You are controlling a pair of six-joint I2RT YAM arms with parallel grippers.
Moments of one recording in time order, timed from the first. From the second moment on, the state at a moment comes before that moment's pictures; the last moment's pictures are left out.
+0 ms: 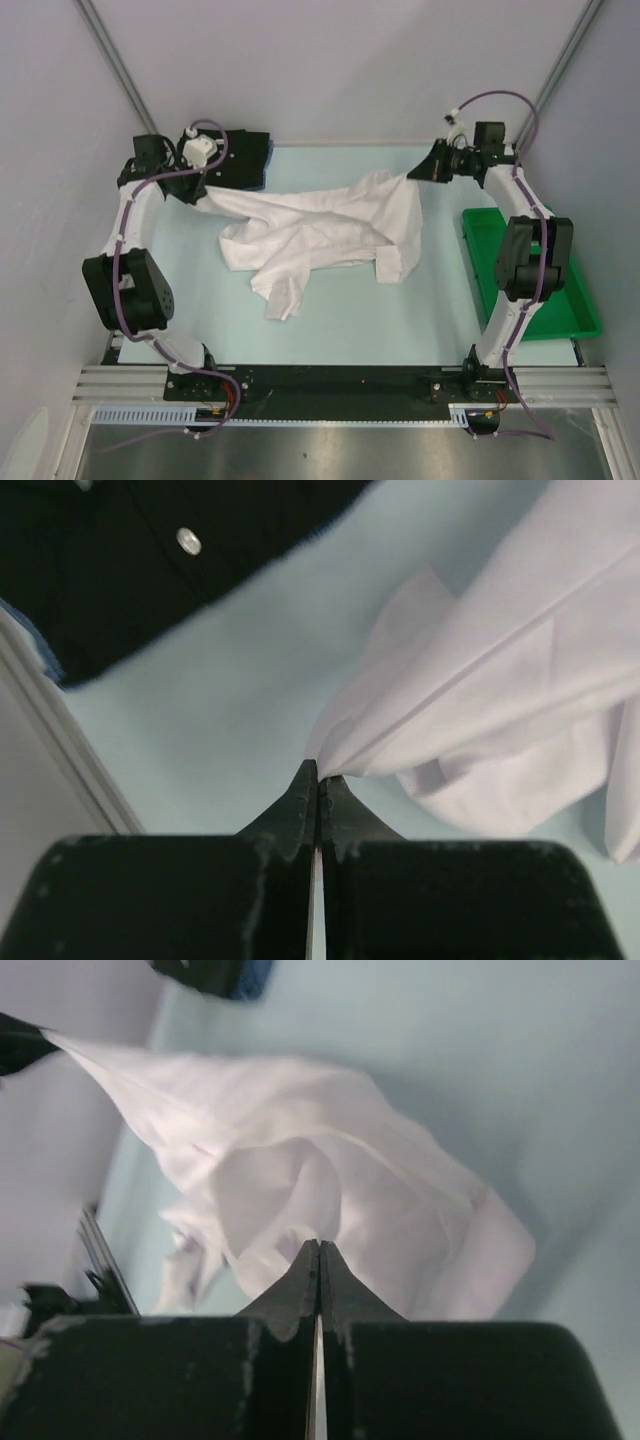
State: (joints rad) left arm 0.19 1.63 1.39 -0.67 0.43 0.67; right arm -0.02 1.95 1.60 -0.47 -0.90 0.07
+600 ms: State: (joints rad) left arm 0.17 1.74 1.97 -0.67 0.50 0.58; right arm -0.13 1.75 1.81 0.15 -0.74 0.75
